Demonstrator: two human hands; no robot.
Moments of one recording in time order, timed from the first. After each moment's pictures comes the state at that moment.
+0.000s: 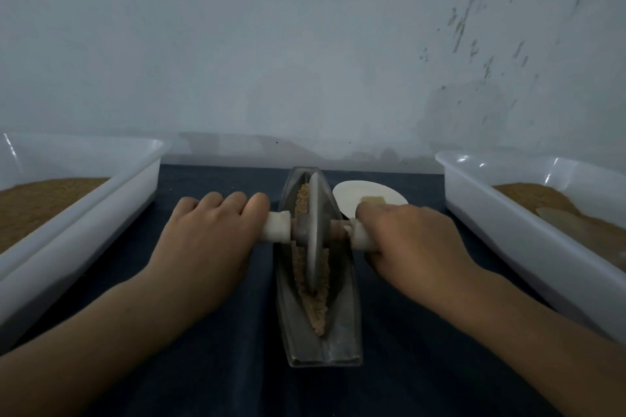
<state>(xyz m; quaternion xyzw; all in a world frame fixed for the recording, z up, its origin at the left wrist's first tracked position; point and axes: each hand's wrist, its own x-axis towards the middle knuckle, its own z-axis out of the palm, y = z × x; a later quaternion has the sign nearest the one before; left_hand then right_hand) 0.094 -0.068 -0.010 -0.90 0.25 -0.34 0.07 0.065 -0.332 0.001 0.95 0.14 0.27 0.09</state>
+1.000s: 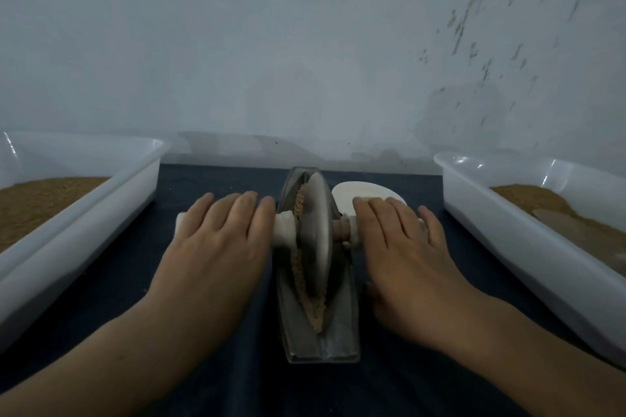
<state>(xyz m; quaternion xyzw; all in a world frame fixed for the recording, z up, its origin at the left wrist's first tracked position) 0.066 -0.076 -0.017 -0.90 0.23 -0.35 0.08 0.037 -0.325 -0.012 0.97 0.12 0.18 0.09</state>
